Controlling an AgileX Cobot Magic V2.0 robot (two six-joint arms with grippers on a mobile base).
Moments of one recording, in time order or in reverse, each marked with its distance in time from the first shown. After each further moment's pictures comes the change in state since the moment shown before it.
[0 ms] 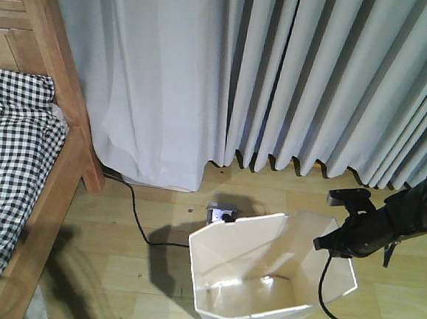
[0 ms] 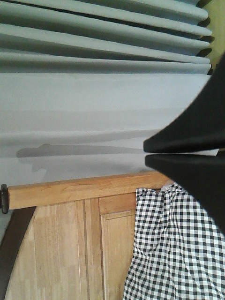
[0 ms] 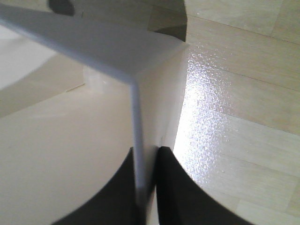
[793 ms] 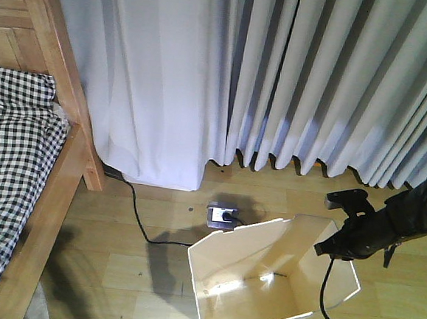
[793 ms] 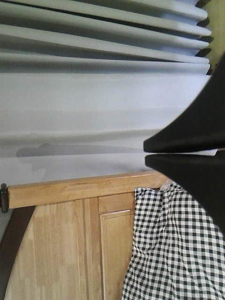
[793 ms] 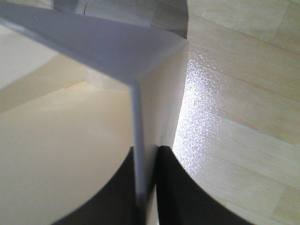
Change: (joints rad) left arm 0.000 0.000 0.000 0.000 0.000 0.000; right arm 0.000 -0.006 0.024 0.002 0.000 -0.100
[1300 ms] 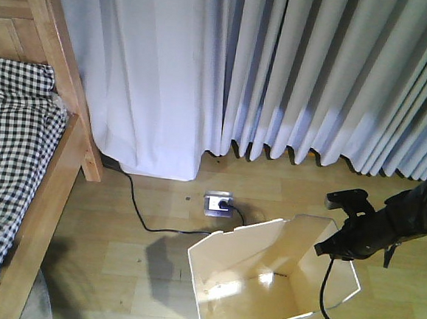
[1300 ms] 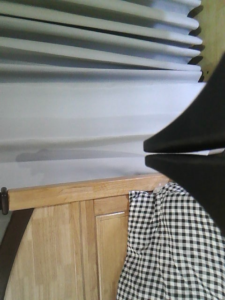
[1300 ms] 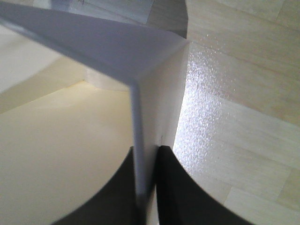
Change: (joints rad) left arm 0.000 0.000 0.000 0.000 0.000 0.000; right arm 0.000 0.000 0.000 -0.001 -0.001 0.000
